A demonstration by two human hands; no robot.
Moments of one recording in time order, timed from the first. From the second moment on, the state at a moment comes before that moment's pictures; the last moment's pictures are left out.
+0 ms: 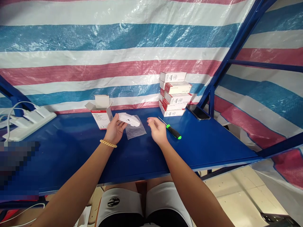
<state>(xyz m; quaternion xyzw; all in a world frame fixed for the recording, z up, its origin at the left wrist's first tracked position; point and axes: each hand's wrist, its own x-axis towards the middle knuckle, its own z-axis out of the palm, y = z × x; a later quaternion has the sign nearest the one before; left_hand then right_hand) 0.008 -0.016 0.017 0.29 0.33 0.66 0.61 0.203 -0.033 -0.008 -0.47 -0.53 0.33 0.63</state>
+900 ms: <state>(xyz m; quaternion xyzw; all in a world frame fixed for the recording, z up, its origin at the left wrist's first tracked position) 0.005 -0.018 0.018 0.40 0.42 0.52 0.62 0.209 -0.030 -0.011 -0.52 -0.64 0.27 0.51</state>
